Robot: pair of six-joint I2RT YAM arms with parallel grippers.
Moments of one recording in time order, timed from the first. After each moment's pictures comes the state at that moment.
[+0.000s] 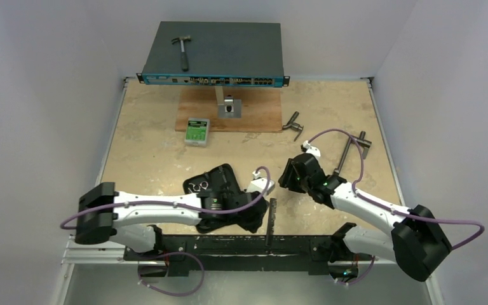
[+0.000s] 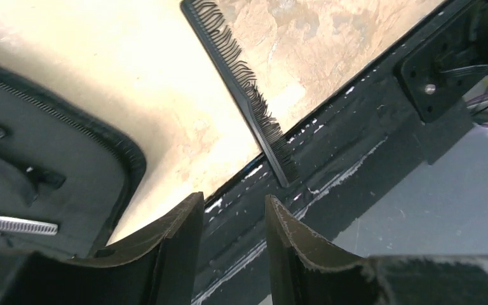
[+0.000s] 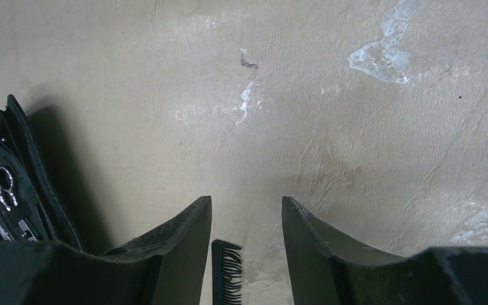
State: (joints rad) left arm -1.37 1.31 0.90 -0.48 -0.25 -0.74; right arm 0.67 1.13 0.52 -0.23 0.21 0.82
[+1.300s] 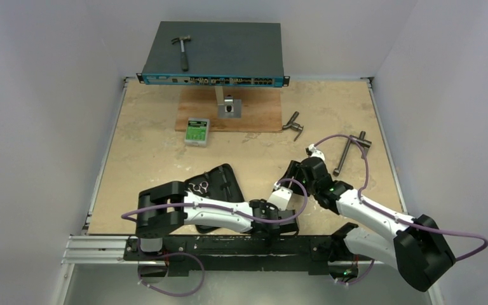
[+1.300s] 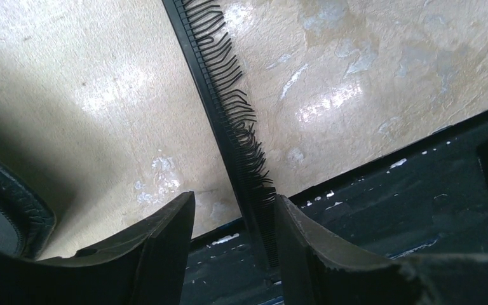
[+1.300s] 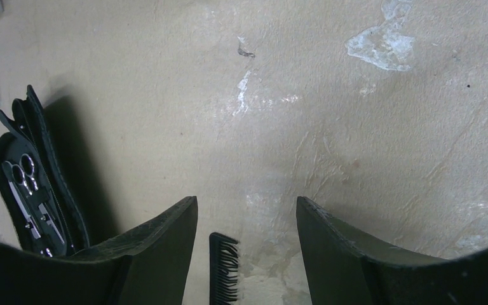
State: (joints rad) left arm -1.47 1.85 1.22 -0.62 -0.42 -0.97; right arm 0.58 1.06 0.41 -0.12 0.08 0.81
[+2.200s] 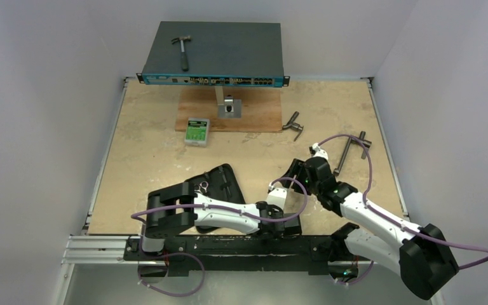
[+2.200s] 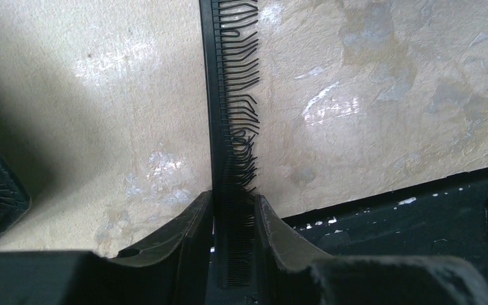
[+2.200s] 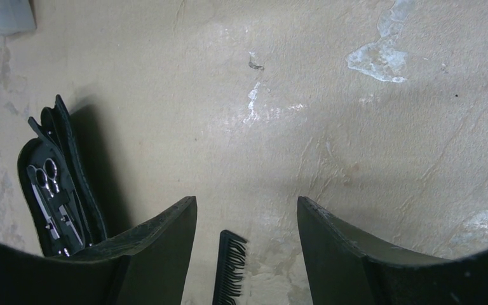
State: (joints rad) left arm -1.48 1.92 1.28 -0.70 -0.46 -1.19; right arm 0.57 0.98 0.41 -0.14 0.08 0.81
